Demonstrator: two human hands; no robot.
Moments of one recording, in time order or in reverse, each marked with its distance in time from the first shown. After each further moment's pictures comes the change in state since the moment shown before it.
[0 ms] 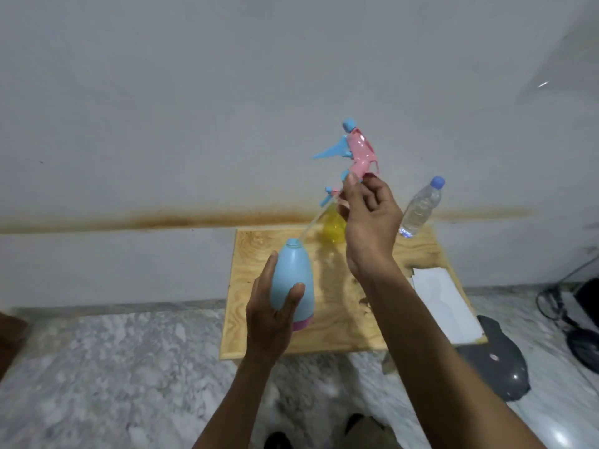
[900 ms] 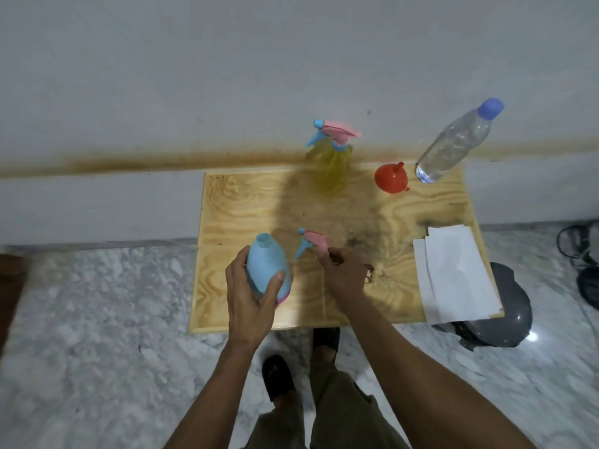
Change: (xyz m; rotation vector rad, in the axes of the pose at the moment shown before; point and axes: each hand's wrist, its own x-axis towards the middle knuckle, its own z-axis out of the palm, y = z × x) left_hand 0.022 -0.092 0.060 0.206 -0.033 -0.284; right_hand 0.037 0.245 -0.147 -0.980 -0.127 0.421
